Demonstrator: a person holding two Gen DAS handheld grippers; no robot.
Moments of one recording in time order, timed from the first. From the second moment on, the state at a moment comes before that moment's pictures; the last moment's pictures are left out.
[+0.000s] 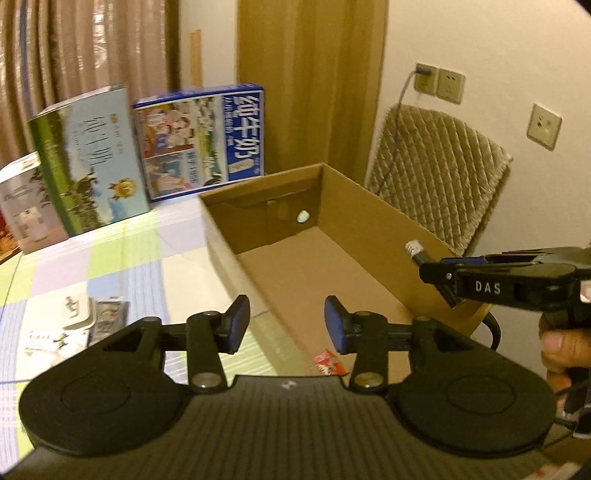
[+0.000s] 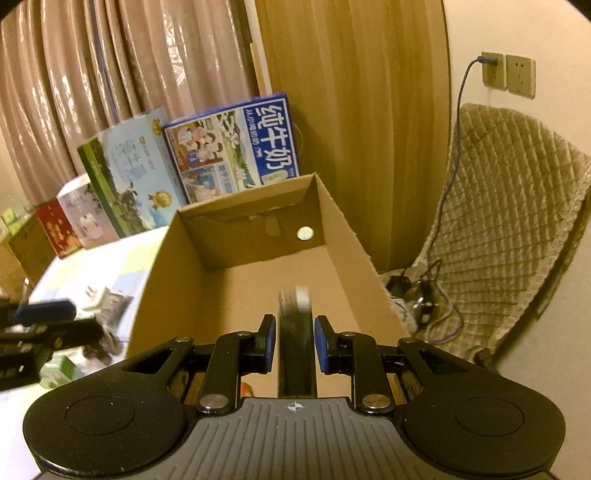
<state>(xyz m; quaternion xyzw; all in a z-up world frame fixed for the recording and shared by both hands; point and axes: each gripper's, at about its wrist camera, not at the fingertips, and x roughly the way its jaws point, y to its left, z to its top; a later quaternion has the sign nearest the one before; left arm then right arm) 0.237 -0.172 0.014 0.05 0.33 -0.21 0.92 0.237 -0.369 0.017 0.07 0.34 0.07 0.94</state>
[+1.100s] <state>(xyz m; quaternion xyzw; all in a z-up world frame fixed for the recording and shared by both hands) 0.067 0.024 0.044 0.02 0.32 -0.02 0.95 0.084 -0.230 0.077 0.07 0.30 0.22 0.93</state>
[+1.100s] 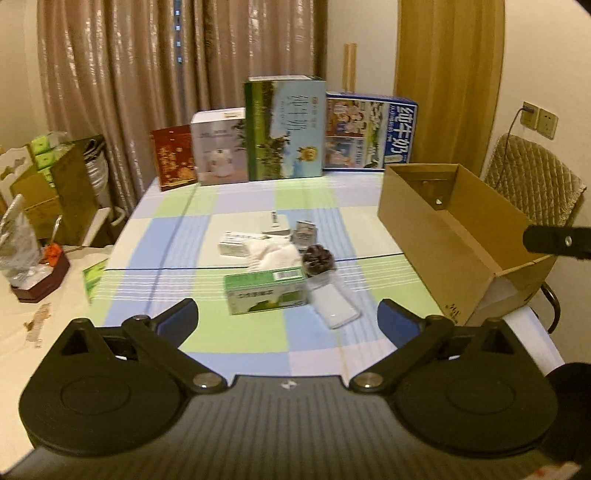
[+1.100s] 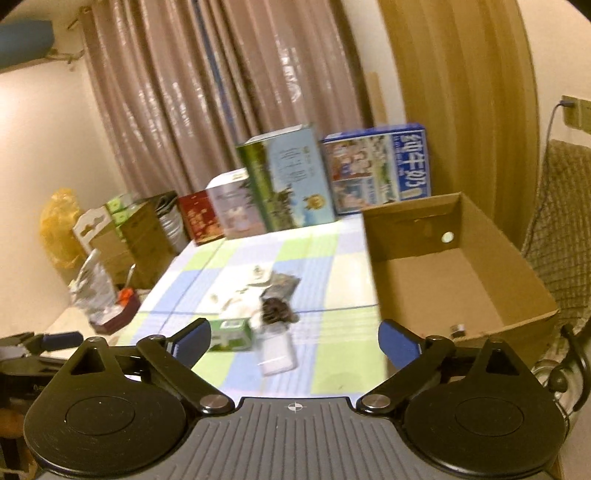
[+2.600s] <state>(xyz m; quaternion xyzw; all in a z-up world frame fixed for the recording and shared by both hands) 0.117 0.089 0.040 0.04 0.32 -0.07 0.94 0.103 -0.148 0.010 -0.02 0.34 0.25 0.91</state>
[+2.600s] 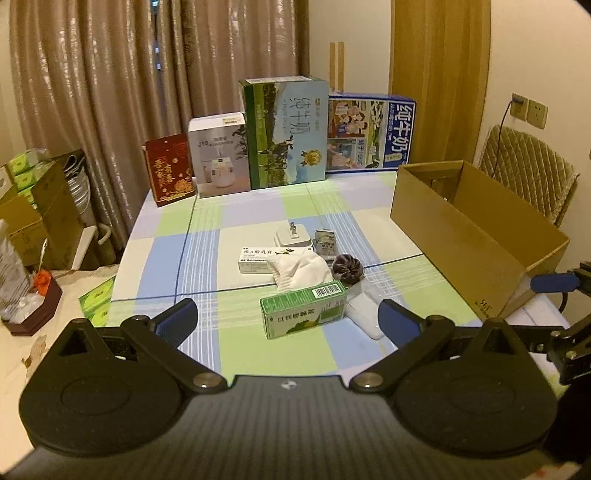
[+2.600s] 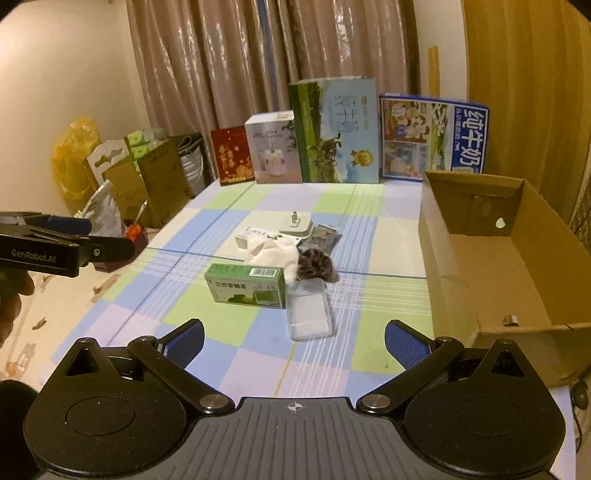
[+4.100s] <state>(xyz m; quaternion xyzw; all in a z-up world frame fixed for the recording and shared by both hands) 0.272 0.070 -0.109 0.19 0.40 -0.17 0.88 0.255 -0.083 -0.127 -0.12 0.45 0.28 0.84</state>
